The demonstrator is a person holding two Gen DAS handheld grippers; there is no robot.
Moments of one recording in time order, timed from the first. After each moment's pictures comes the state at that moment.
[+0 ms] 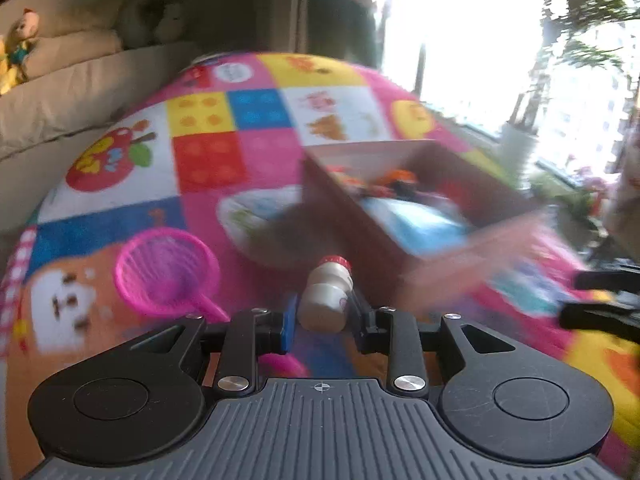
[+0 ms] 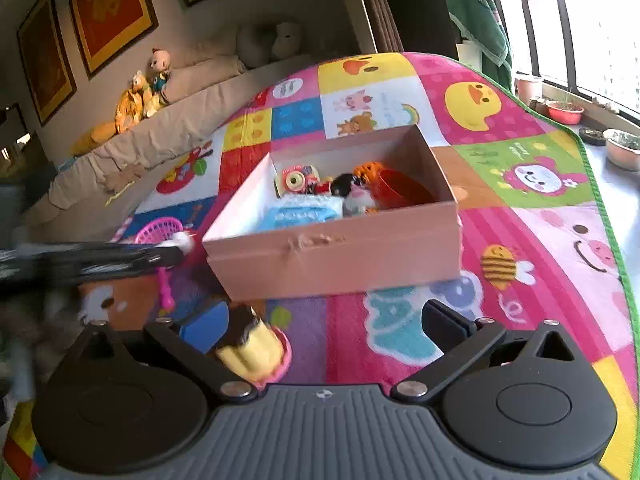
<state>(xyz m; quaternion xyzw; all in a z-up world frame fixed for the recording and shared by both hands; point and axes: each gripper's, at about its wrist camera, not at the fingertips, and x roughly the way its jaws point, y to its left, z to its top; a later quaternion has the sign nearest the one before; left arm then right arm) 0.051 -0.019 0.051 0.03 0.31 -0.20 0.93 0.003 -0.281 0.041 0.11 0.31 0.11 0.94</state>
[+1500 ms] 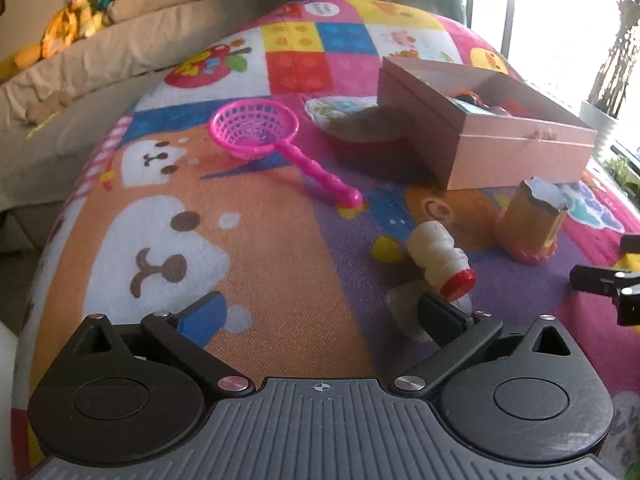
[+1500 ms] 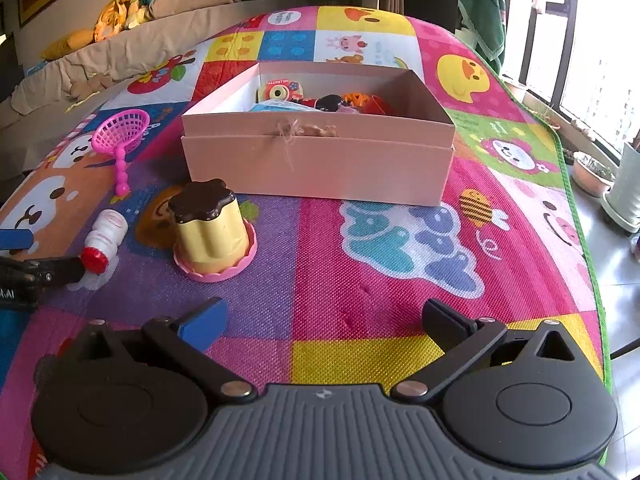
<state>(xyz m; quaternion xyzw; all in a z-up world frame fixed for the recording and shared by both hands) -0.014 -0.008 0.009 0.04 0.37 -0.05 0.93 -0.015 -0.249 0.008 -0.02 0.37 0.05 0.93</state>
